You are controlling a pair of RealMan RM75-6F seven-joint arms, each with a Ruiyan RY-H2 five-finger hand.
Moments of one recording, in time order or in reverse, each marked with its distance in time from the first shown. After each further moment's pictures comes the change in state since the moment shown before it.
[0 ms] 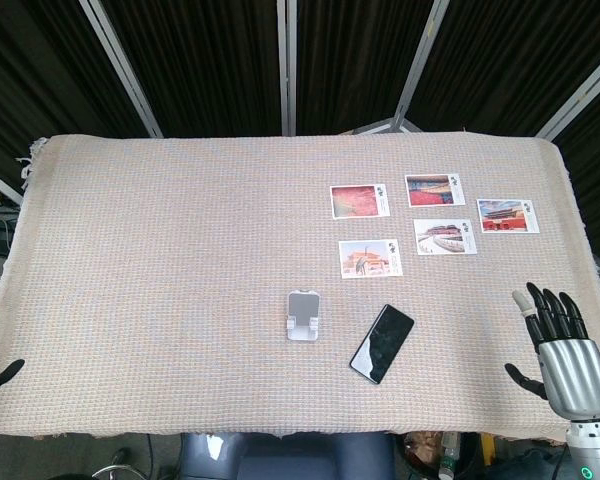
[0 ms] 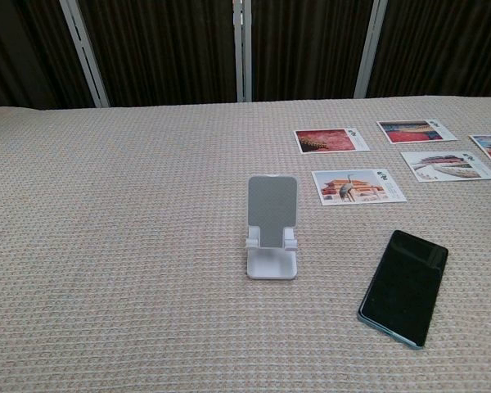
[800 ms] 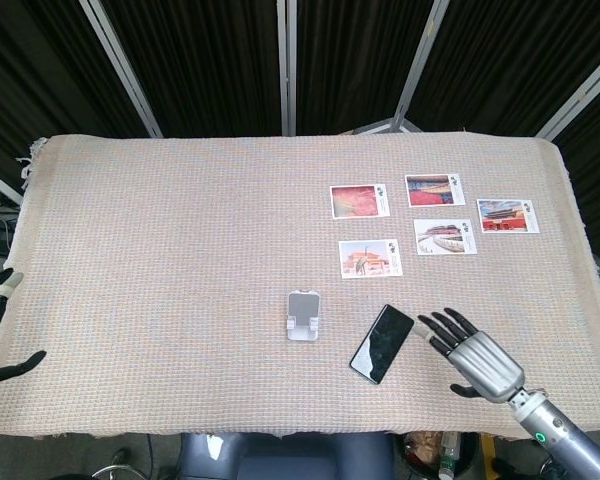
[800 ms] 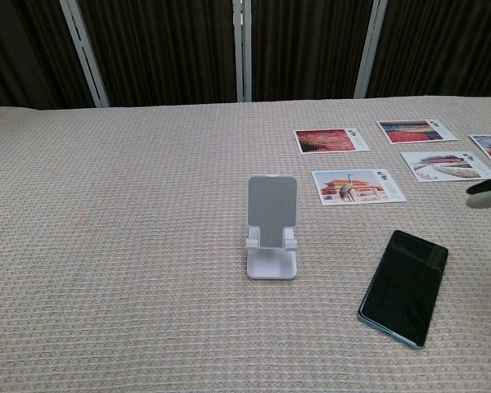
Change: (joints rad) left arm -0.072 -0.041 -0.023 -0.019 -0.077 -0.134 0.118; right arm 0.319 -0.074 -0.129 0.339 -0.329 -0.352 0.329
